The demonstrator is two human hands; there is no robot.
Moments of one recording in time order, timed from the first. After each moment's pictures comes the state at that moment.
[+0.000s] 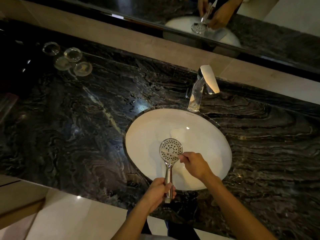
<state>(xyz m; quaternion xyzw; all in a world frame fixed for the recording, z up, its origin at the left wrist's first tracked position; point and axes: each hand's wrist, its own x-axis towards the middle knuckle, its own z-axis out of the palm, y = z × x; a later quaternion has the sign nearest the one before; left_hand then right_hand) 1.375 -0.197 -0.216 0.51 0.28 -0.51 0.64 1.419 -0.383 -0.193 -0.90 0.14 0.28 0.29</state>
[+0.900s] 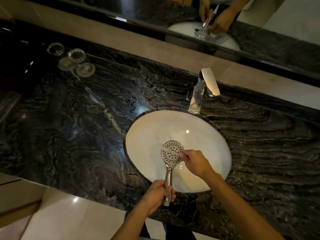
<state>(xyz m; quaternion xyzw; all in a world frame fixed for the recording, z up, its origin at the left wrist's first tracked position) 1.372 -0.191 -0.213 0.51 0.27 -0.51 0.63 1.431 -0.382 -0.178 -0.92 0.12 0.28 0.26</state>
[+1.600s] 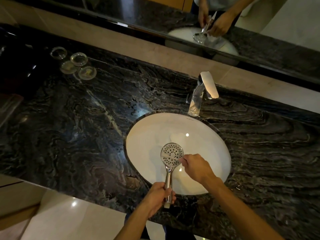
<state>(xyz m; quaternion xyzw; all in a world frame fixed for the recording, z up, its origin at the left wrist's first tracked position) 1.369 -0.195 -0.213 0.51 0.28 -0.51 0.64 1.424 -0.377 -0.166 -0.94 0.10 0.28 0.16</state>
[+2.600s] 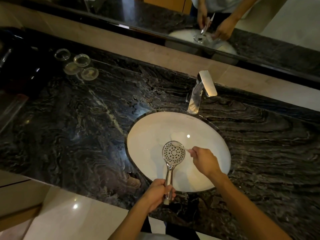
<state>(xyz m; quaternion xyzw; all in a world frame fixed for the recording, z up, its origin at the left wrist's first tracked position) 1.370 -0.192 -0.209 0.52 0.25 -0.51 0.64 1.422 -0.405 -0.166 -0.95 0.14 0.21 0.18</state>
